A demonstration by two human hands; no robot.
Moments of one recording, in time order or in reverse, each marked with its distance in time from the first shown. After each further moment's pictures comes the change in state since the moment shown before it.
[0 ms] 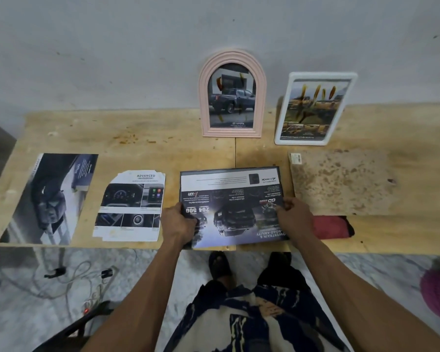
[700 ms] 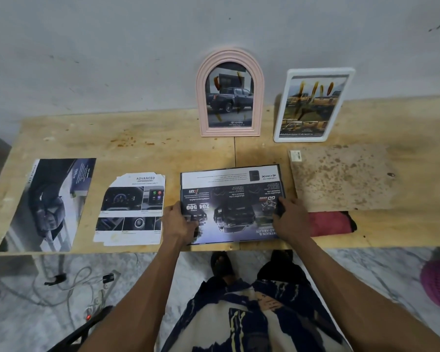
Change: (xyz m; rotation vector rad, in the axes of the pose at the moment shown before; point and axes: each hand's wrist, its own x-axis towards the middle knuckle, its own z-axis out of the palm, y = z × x) left_hand 0.016 -0.014 0.001 0.169 -0.079 0.059; right_hand -0.012 0.007 0.009 -0.308 -0.085 -0.144
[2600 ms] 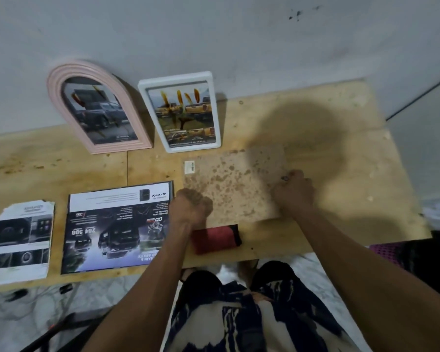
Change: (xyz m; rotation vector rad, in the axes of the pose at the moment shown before) left_hand -0.058 0.324 0.162 -0.083 -0.118 -0.043; right_hand 0.140 0.194 -0.220 0.143 0.020 0.370
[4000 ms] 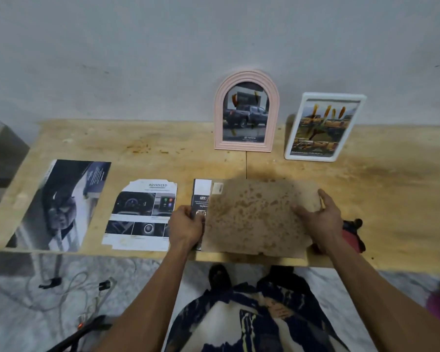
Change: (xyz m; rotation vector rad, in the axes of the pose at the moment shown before) left_hand 0.035 -0.284 -0.215 -0.282 0.280 -0.031; right_hand -0.195 -0.120 0.183 0.385 0.030 -0.159
